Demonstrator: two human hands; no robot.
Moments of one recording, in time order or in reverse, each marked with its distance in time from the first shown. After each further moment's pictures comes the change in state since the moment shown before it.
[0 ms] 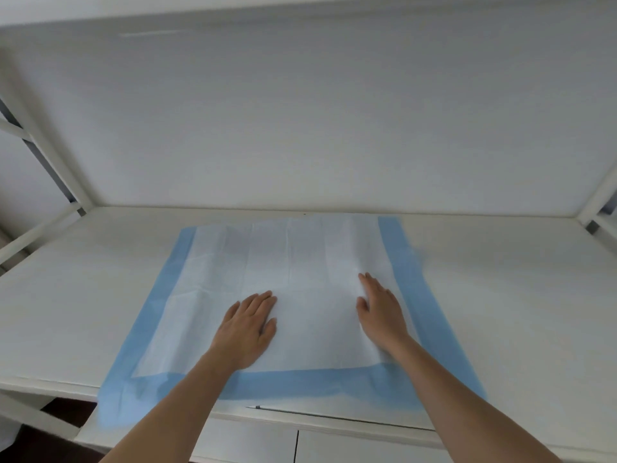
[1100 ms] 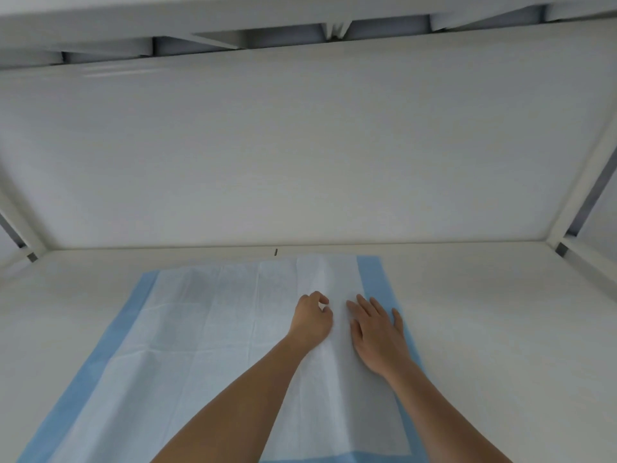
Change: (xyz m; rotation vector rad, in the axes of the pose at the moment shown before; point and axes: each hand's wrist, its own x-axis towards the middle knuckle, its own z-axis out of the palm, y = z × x) left_hand 0.134 0.151 -0.002 -0.740 0.006 -0.228; right_hand 0.026 0.038 -0.026 -0.288 0.000 -0.006
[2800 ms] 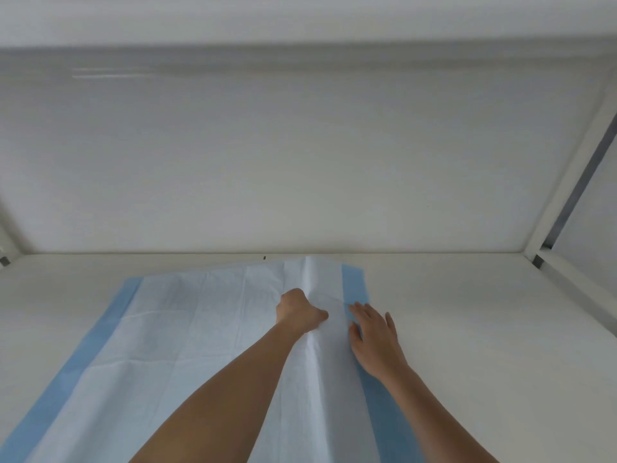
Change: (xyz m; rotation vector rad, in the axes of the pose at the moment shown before) left_hand 0.002 0.046 -0.024 0.095 -0.023 -0.190; right_hand -0.001 0.010 -0.024 0.145 0.064 0.027
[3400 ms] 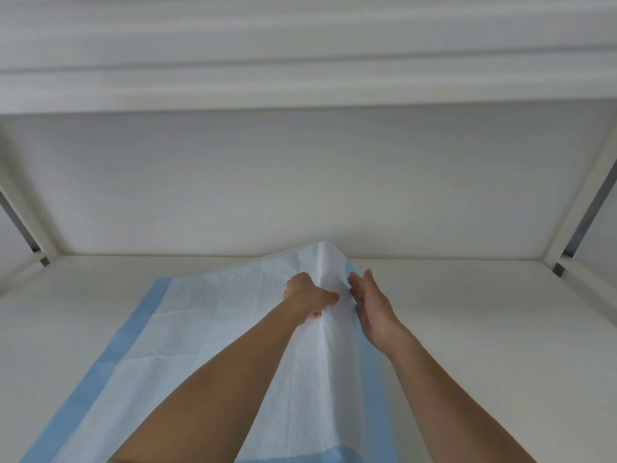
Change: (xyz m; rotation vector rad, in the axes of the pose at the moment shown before) left_hand -0.013 0.014 -0.050 -0.170 -0.049 -0.028; right_hand 0.022 -0.073 -0.045 1.283 -0.182 0.274
